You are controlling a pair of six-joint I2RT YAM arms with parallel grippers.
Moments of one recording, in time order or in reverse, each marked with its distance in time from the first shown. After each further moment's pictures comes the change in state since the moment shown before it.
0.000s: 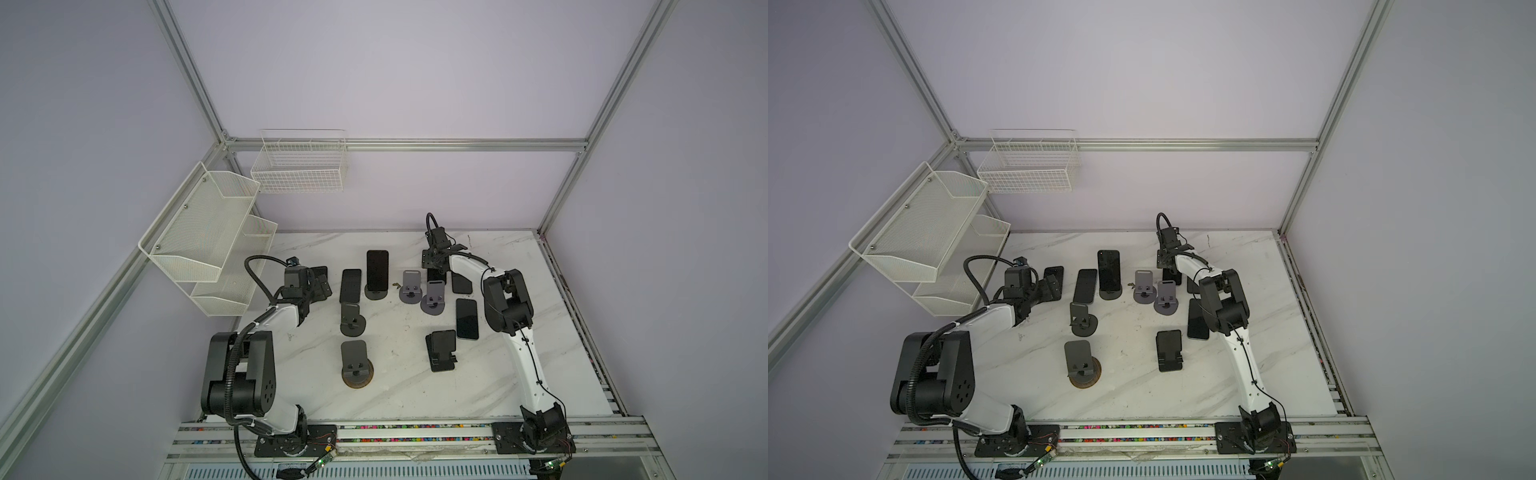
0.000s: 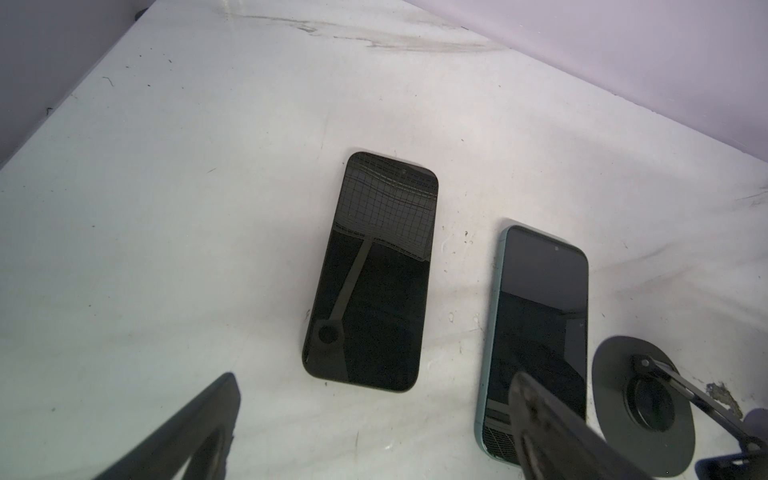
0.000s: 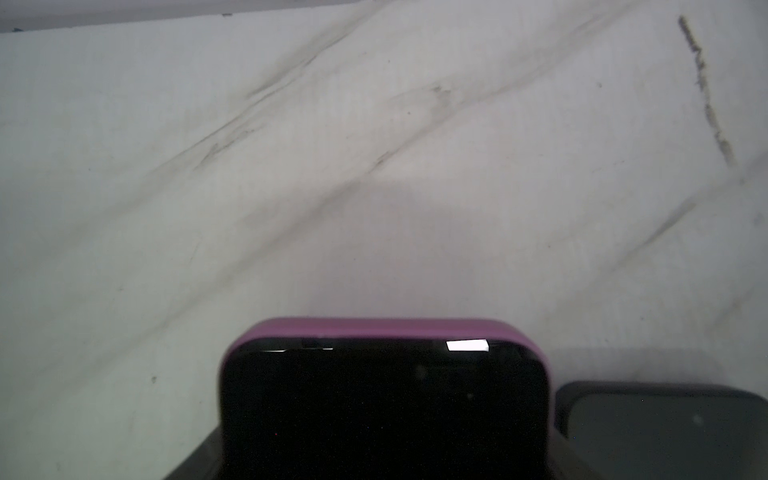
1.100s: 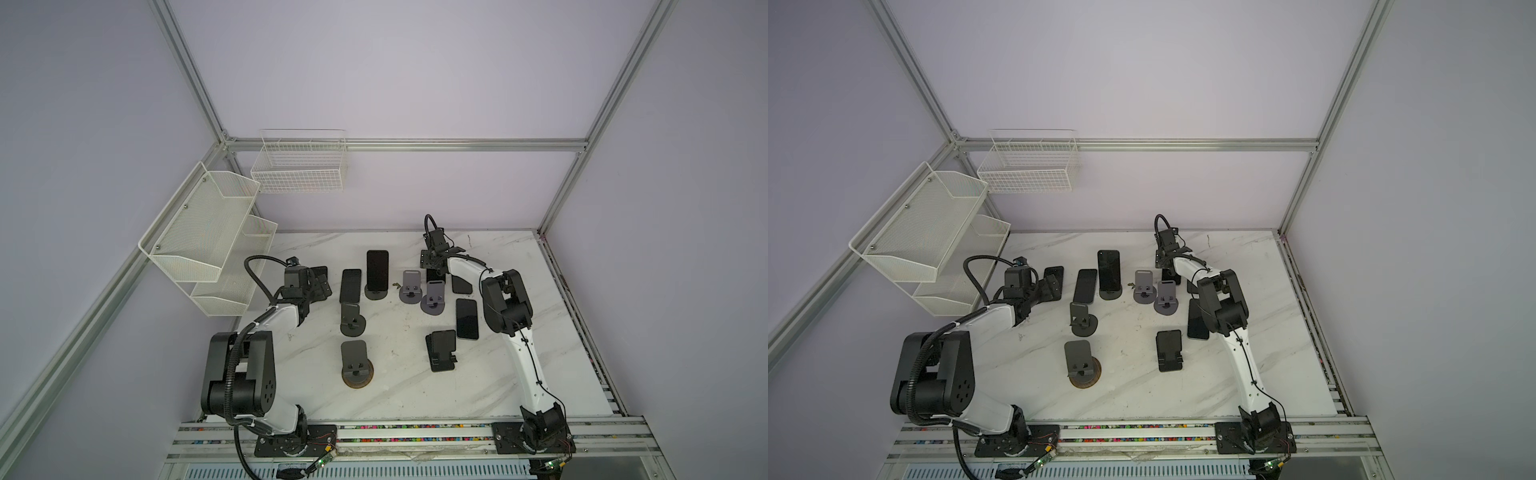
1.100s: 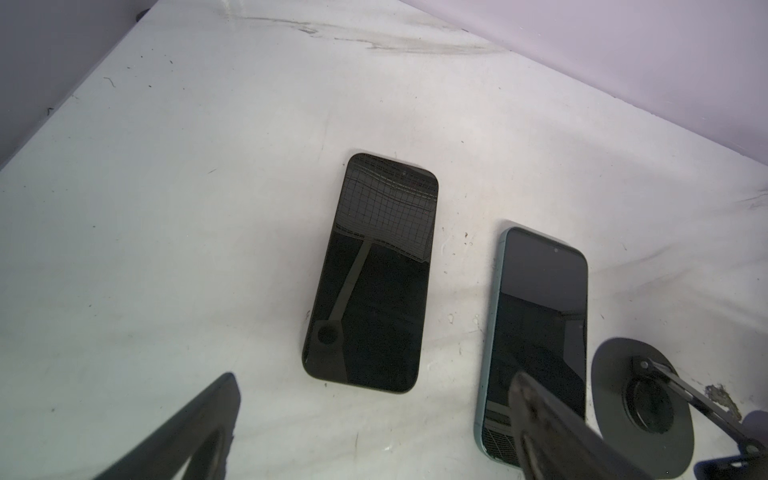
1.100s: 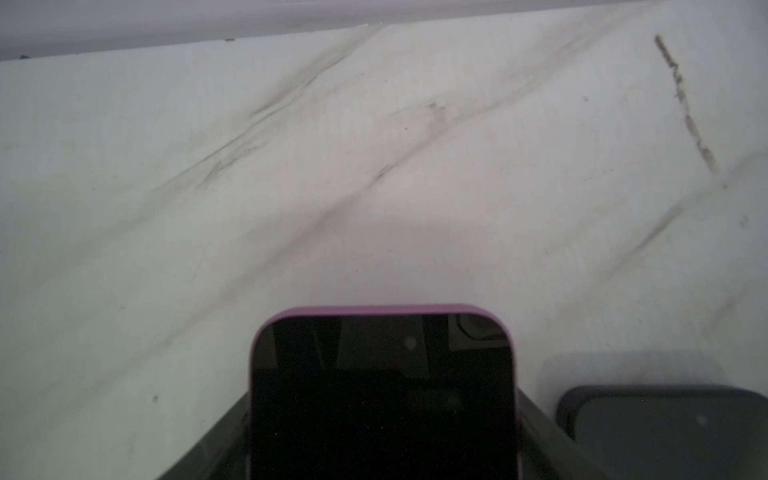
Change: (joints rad) left arm 0.000 0.000 0.000 0.003 -0.002 -0.004; right arm 0.014 -0.003 -0.042 0.077 0.050 0.004
